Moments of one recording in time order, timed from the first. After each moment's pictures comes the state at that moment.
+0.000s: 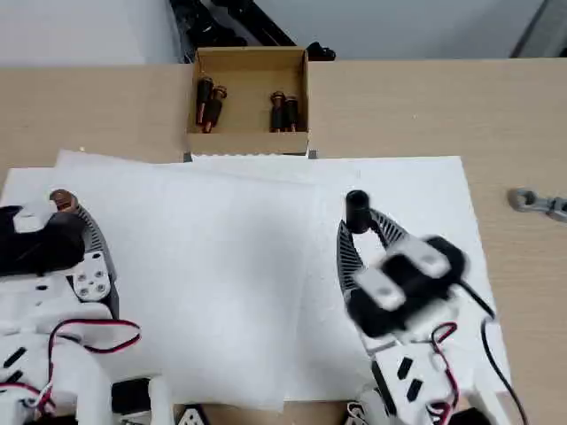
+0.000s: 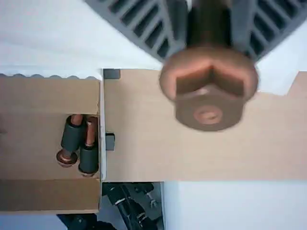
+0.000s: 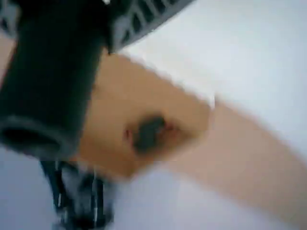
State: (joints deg) left arm -15.0 -80.4 34.1 73.6 -2.3; right arm -22.8 -101.1 57.9 53.8 6.6
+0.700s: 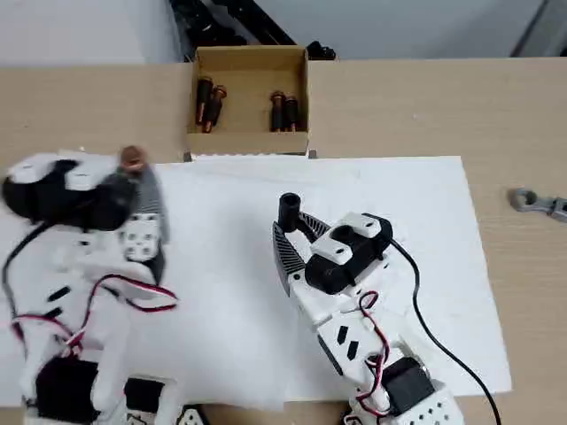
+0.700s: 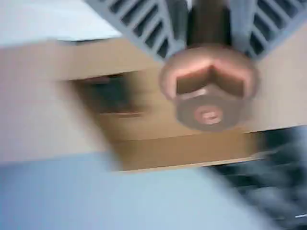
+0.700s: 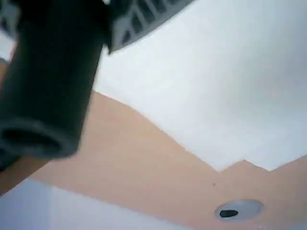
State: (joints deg) left arm 6.8 -73.1 41.2 54.9 3.6; right arm -35.0 -95.6 84.1 26.4 -5.5
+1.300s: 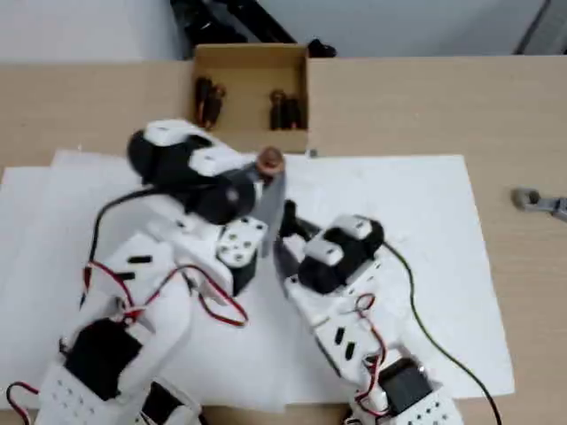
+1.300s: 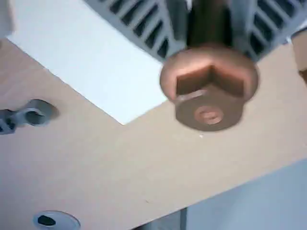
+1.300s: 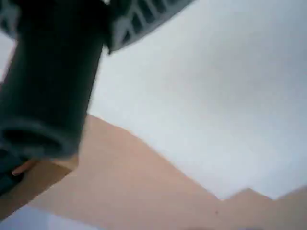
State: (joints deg) left arm 31.9 -59.1 31.4 53.7 7.3; right arm -35.3 -95.6 86.9 26.4 -3.5
